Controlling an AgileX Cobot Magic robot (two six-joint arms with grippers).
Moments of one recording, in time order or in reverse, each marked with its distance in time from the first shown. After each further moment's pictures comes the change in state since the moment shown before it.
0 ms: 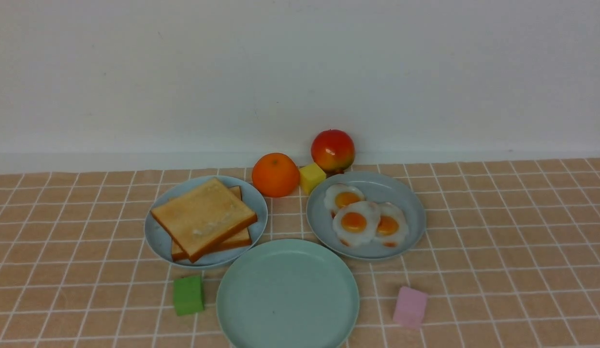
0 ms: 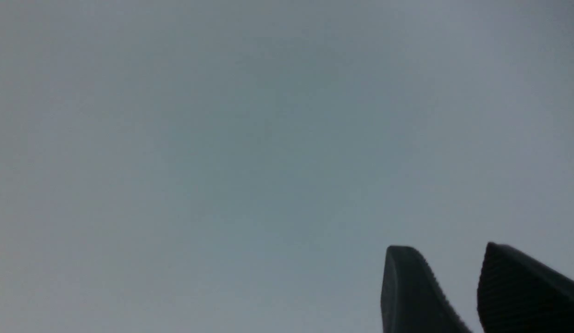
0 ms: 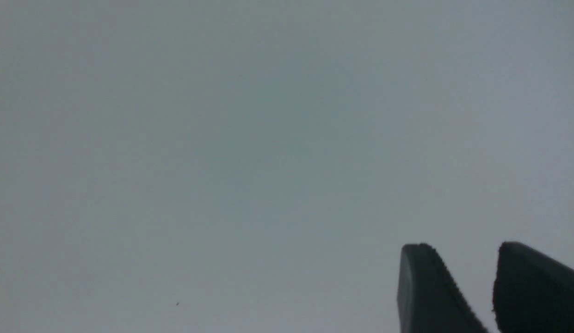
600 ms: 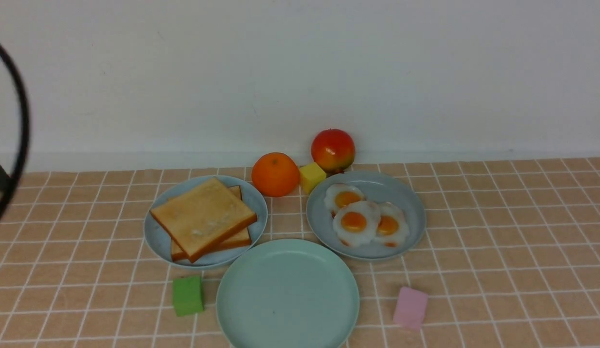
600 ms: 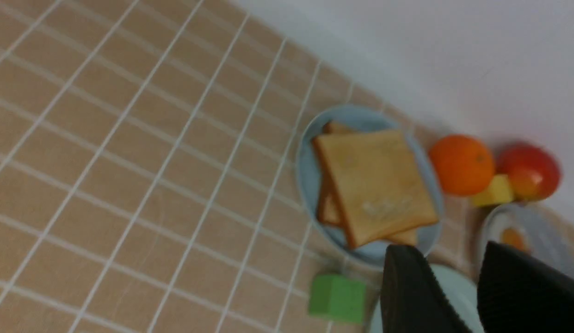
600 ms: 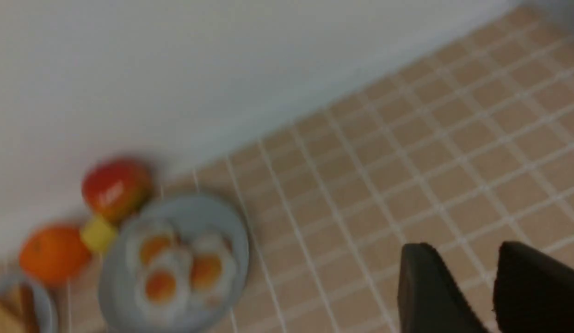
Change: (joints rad) right arm 0.135 0.685 -0.457 0.022 0.802 -0.169; left arm 0.000 0.810 -0.517 0.038 1.040 -0.002
